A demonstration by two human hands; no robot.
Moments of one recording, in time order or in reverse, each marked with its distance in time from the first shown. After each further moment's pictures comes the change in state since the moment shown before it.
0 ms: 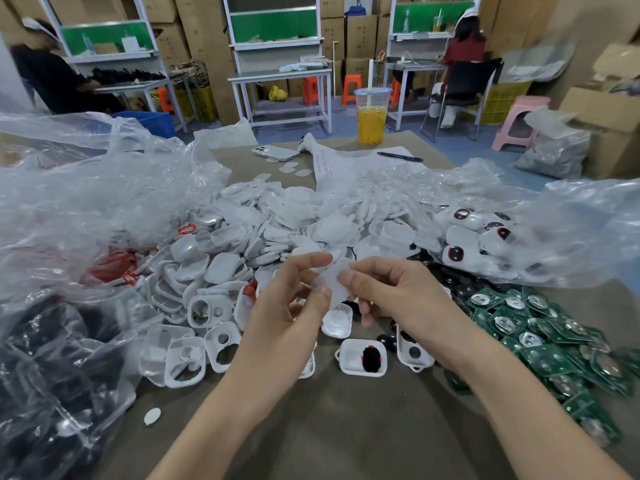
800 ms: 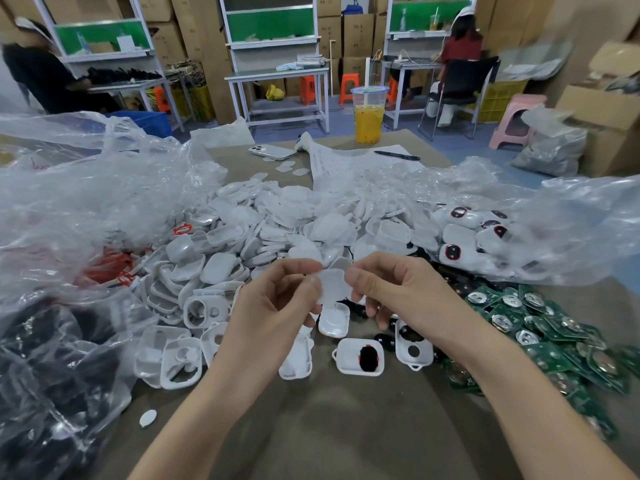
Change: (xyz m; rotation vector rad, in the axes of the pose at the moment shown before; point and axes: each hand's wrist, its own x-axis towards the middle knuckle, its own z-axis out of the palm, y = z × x) left_hand 0.007 0.003 -0.008 -0.123 0.055 -0.106; right_hand -0.001 -0.001 -0.011 -0.125 -0.033 -0.015
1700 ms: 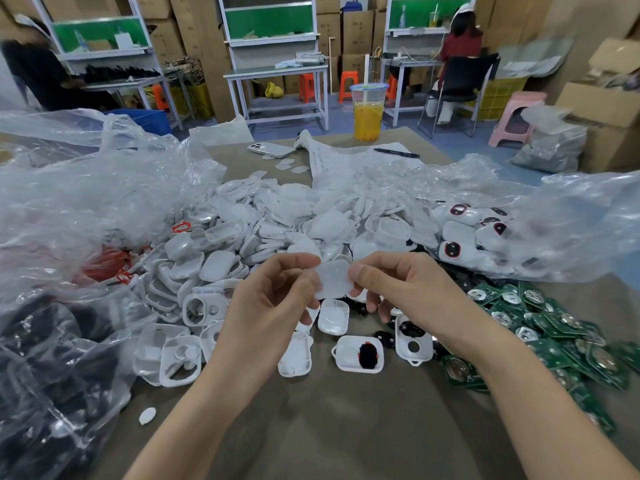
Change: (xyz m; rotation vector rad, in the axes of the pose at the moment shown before) left_hand -0.002 0.006 -0.001 -0.001 0.016 0.011; right_hand 0.000 0.000 -0.004 -0.045 -0.011 -0.040
